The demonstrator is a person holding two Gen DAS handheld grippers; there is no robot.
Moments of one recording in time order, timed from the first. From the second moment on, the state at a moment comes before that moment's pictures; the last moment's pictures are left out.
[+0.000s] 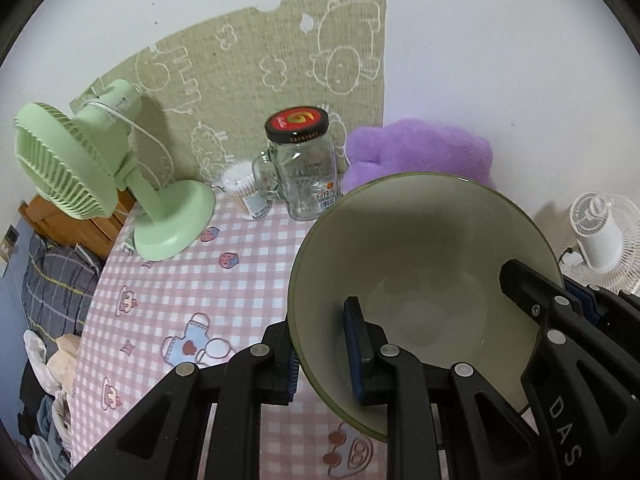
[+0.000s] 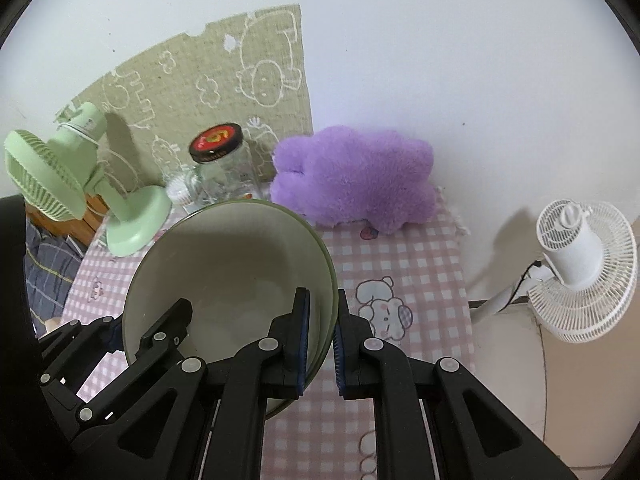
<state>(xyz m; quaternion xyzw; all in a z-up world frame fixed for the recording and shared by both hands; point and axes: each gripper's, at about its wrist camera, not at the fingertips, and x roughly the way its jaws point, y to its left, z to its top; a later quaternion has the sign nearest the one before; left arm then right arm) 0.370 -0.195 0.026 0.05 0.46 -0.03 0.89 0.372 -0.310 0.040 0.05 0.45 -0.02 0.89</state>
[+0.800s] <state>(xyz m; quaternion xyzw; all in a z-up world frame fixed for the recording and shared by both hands) 0.234 -0.119 0.072 0.04 0.43 -0.09 0.90 0.217 -0.234 0.096 0.05 0.42 -0.07 0.90</state>
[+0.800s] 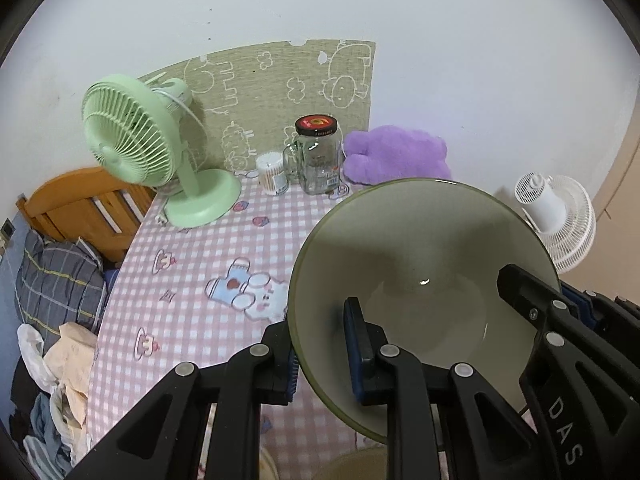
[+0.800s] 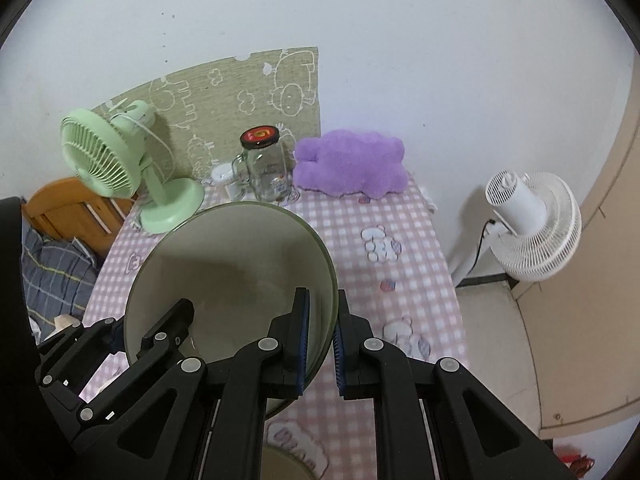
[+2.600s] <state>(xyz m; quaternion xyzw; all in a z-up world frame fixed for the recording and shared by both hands) 0.114 -0.083 -0.038 0.08 0.52 -0.13 0.84 0.083 -0.191 -0.015 0.07 0.51 -0.12 0.85</state>
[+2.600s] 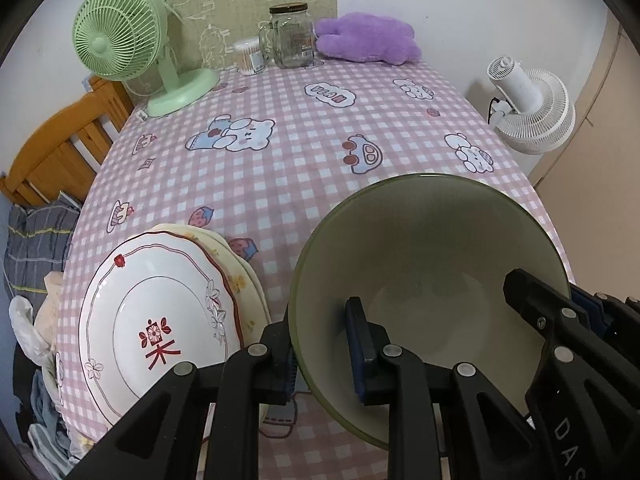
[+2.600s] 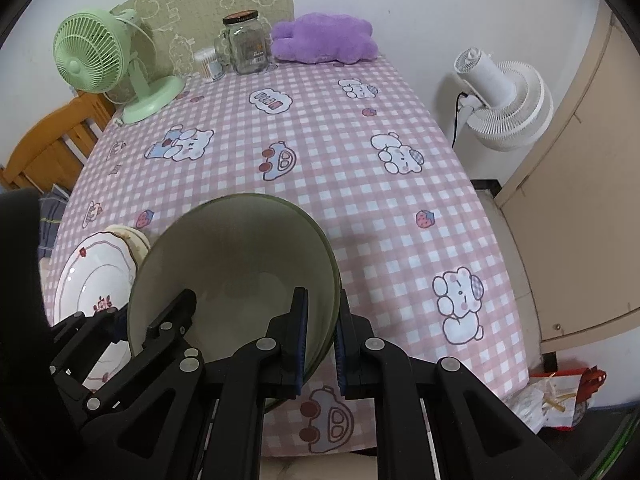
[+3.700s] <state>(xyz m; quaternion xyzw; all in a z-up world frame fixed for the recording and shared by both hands) 0.101 -0.079 -0.043 0.06 0.53 -0.14 0.83 0.069 -0.183 -0.013 0.07 0.52 -0.13 0.84</state>
